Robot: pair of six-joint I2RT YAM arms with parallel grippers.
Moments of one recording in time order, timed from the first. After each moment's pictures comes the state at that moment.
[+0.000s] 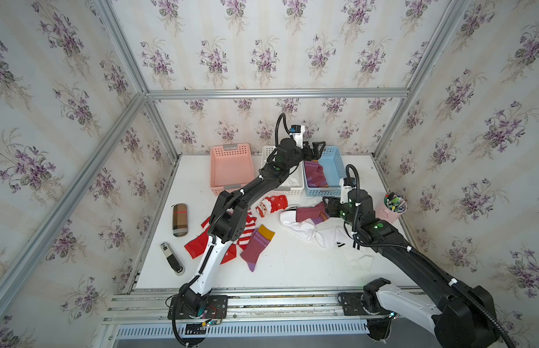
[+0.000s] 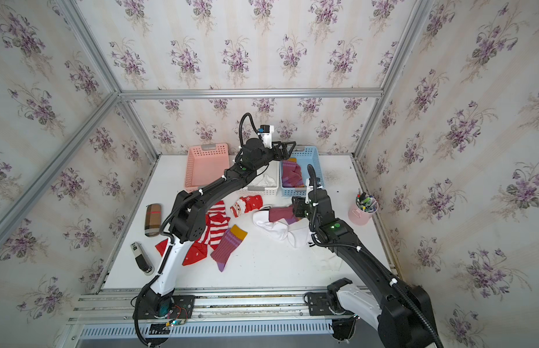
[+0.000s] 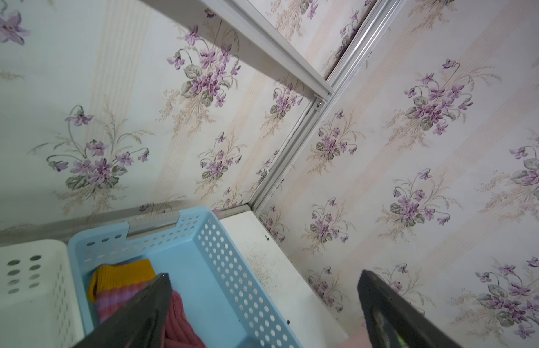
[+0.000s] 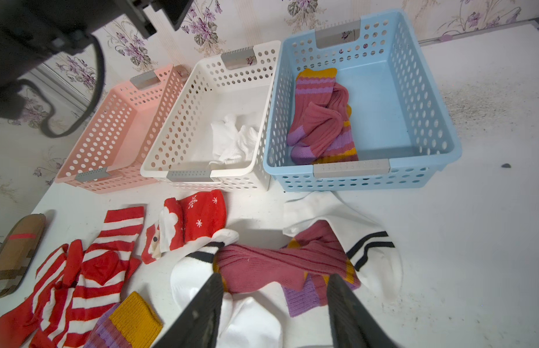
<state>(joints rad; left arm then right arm) -0.61 2.33 2.06 0.24 0.19 -0.52 0.40 1.06 0.69 -0.16 0.06 0.39</state>
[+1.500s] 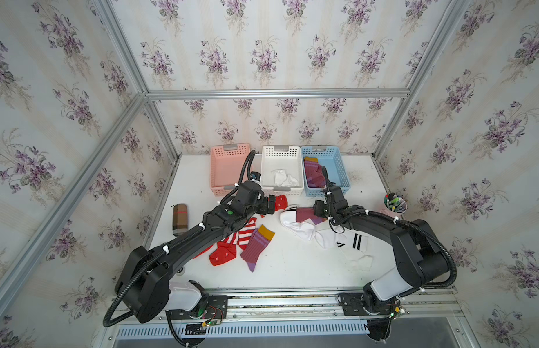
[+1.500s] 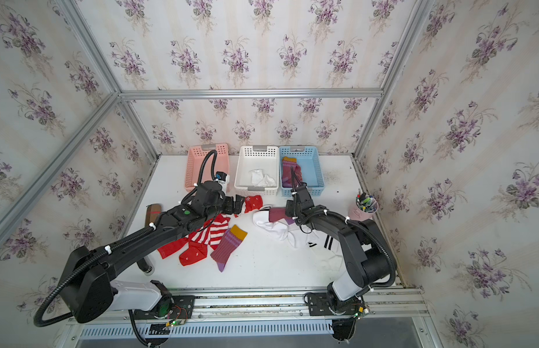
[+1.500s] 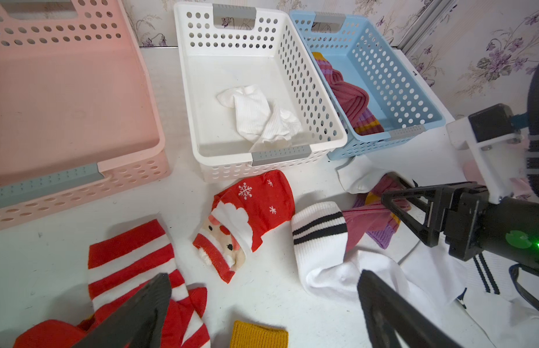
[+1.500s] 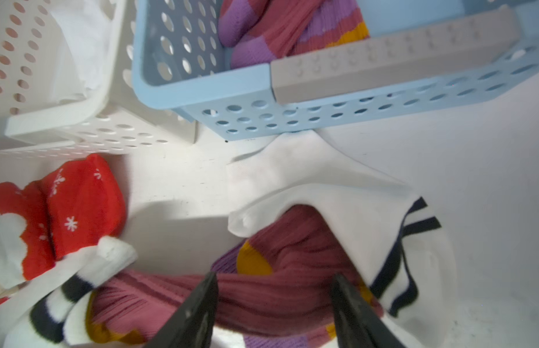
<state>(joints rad) -0.63 1.37 0.98 -0.23 -0.15 -0.36 0.41 1.58 0.80 -0.11 0.12 0.47</state>
